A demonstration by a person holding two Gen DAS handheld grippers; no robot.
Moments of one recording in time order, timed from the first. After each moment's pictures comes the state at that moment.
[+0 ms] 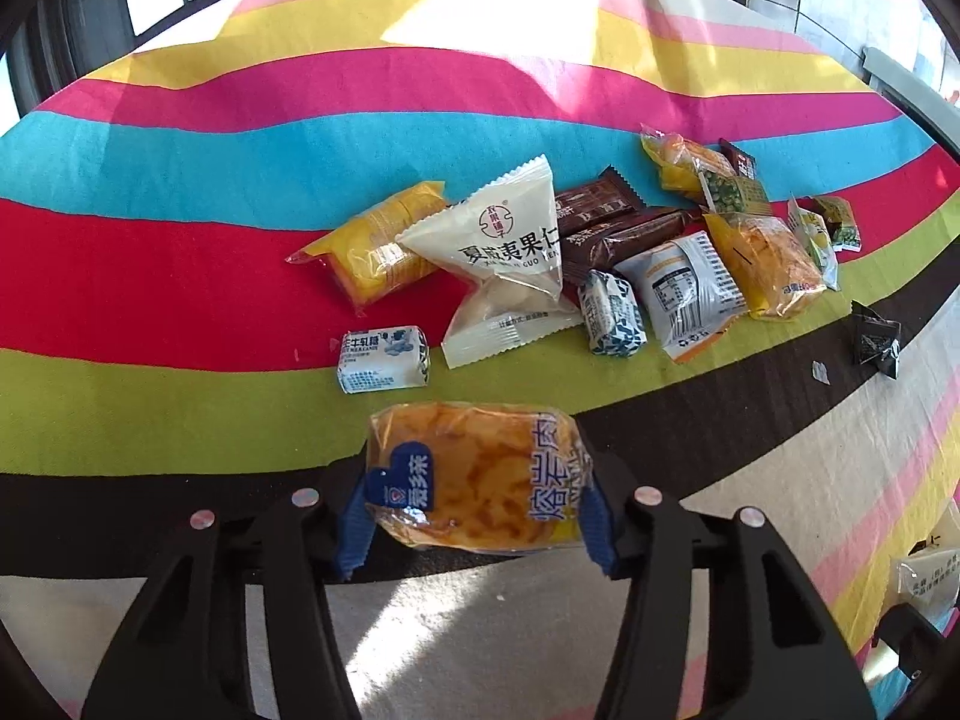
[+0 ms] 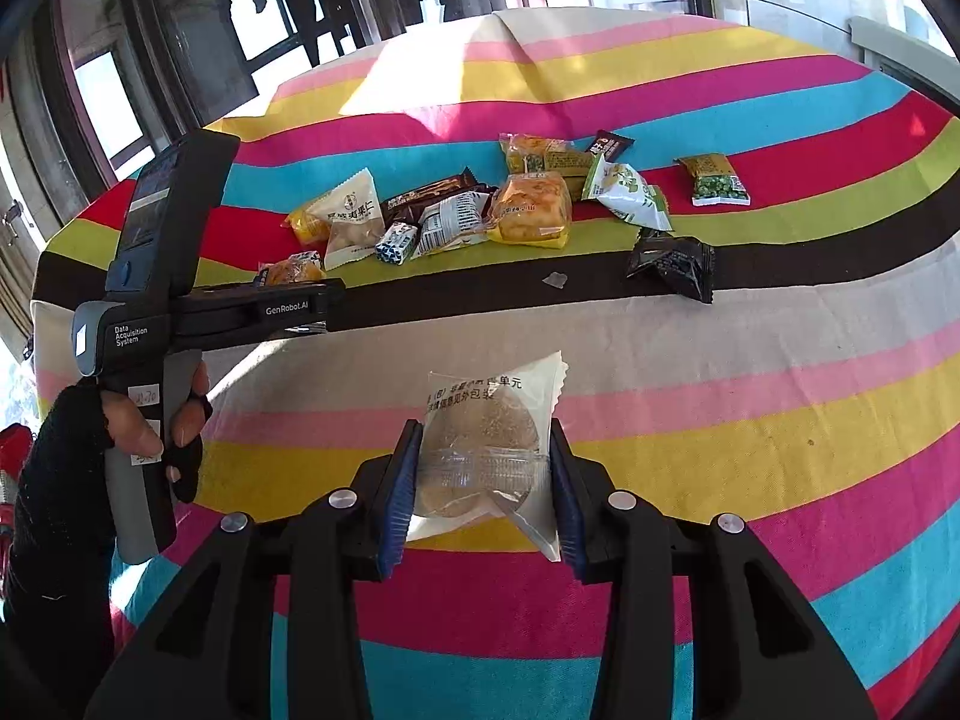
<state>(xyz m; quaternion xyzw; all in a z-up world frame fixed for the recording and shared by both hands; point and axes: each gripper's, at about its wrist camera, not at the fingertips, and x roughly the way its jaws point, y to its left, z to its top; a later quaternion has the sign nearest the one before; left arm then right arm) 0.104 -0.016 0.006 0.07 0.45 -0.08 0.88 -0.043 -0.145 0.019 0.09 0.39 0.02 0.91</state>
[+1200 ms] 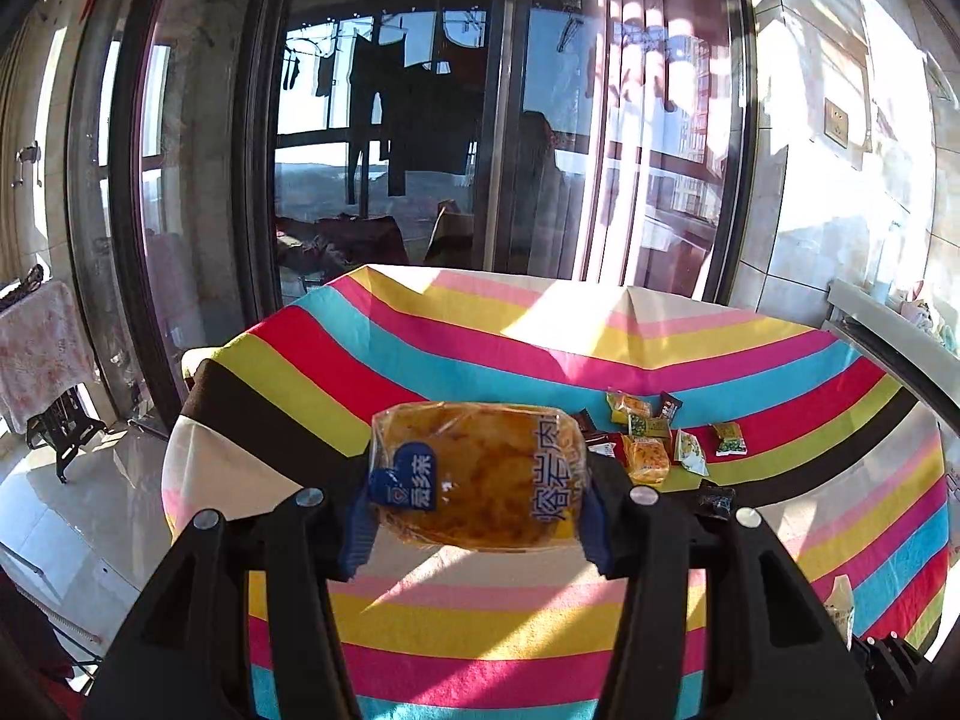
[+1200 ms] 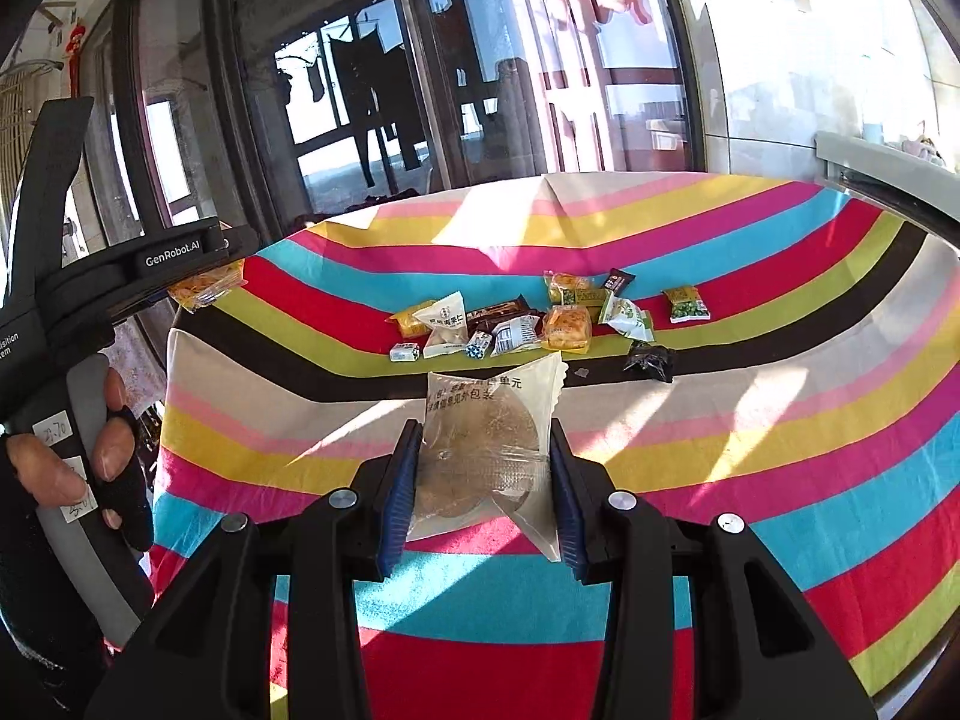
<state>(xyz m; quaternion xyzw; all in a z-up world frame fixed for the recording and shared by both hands) -0.110 0.020 0.184 -0.04 0.22 0.01 0.98 -0.176 -0.111 0.110 0.07 0.26 0.03 0.96</state>
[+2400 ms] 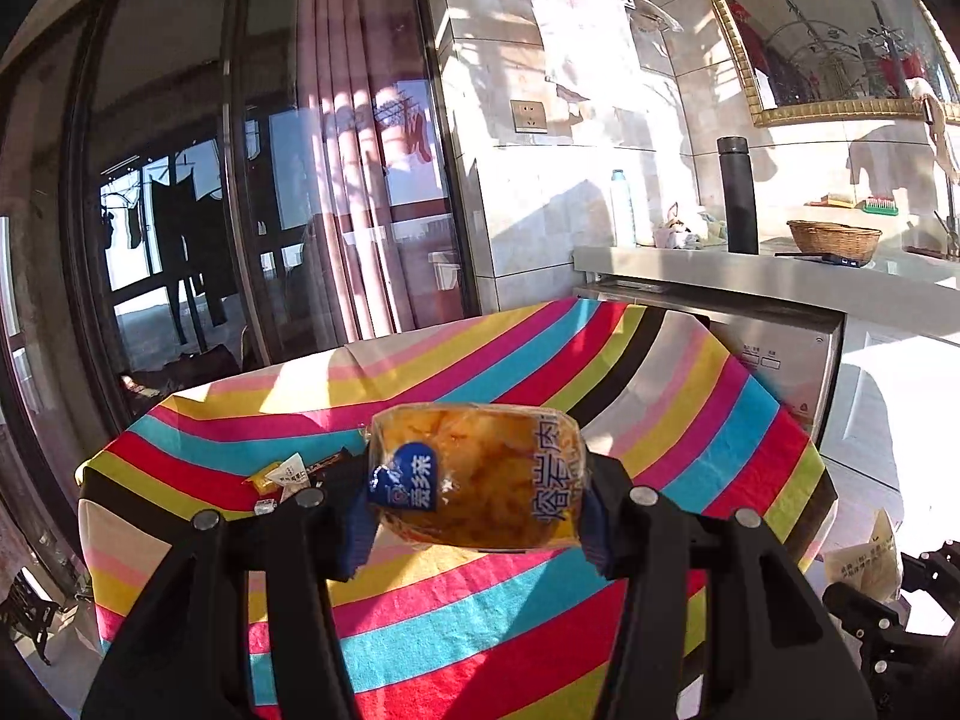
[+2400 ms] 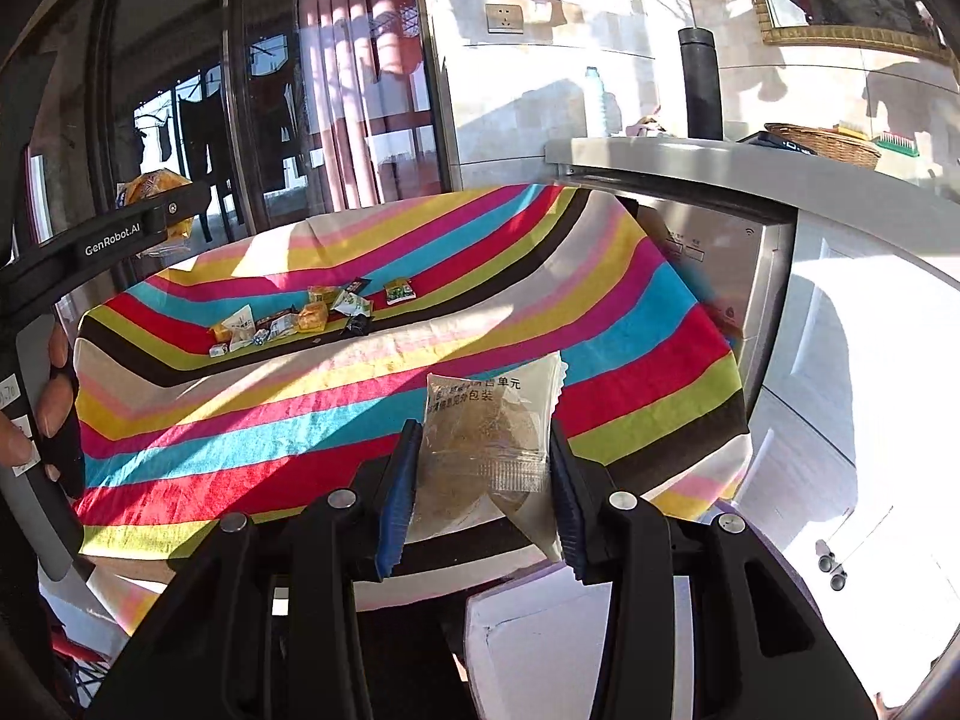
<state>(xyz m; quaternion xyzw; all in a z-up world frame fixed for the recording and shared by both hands) -0.297 -0.186 0.194 0.11 0.12 -0.20 0.97 -0.410 -0.249 0.094 0.10 0.22 -0.18 0.95</state>
